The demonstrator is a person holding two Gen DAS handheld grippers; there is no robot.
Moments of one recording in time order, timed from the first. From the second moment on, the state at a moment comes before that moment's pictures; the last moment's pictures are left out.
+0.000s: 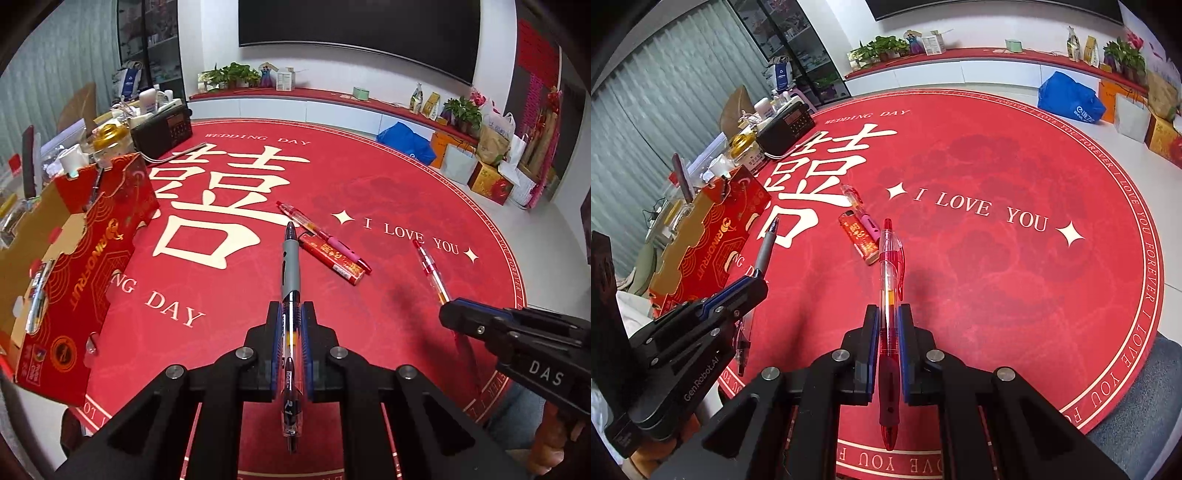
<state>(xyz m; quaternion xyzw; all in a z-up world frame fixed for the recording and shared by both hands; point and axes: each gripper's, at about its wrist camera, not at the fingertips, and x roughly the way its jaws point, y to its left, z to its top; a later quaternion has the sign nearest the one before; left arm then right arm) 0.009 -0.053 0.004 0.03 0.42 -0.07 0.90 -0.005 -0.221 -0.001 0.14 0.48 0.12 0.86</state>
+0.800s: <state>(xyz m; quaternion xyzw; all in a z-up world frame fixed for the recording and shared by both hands) -0.005 -0.015 0.008 -0.01 0.41 -0.05 0.91 -0.007 -0.180 0.008 0.09 0.48 0.14 0.86</state>
